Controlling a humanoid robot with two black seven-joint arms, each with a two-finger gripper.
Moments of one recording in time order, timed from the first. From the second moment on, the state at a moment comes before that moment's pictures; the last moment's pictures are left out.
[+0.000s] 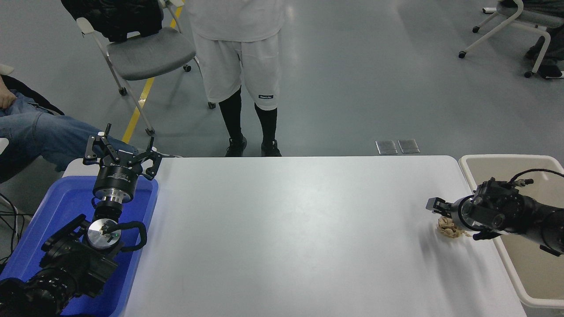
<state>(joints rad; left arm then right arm) -0.65 0.17 -0.93 -0.29 -0.24 -0.69 -0.38 0.97 -0.35 -0.60 0.56 -0.46 0.09 -0.26</state>
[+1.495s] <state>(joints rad) -0.65 0.17 -0.93 -0.29 -0.24 -0.69 -0.38 0.92 -0.35 -0.53 0.64 -0.39 -0.01 -0.26</state>
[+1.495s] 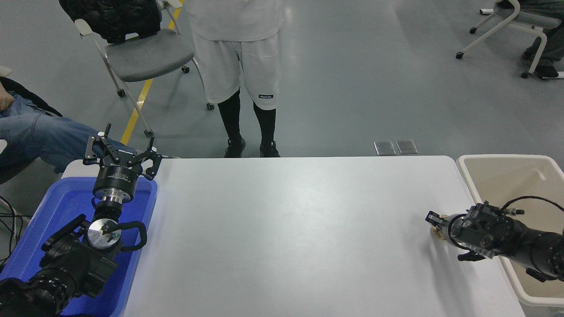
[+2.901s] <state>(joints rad) -0.65 0.17 -0.93 -0.29 -0.23 -0.69 -0.38 1.90 -0.55 -1.00 1.07 -0.39 0.74 -0.27</state>
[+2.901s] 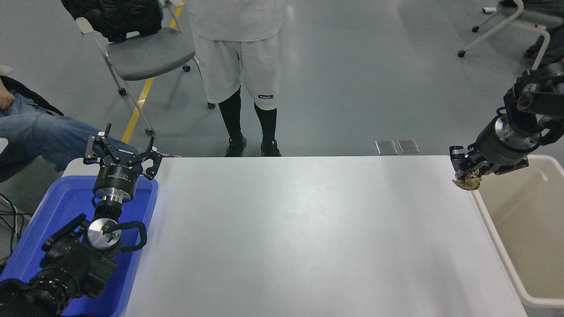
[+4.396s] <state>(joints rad) -0.65 0.17 -0.93 -0.29 -0.23 -0.69 -0.38 2.07 -0.78 -1.23 0.88 -0.41 0.79 -0.27</state>
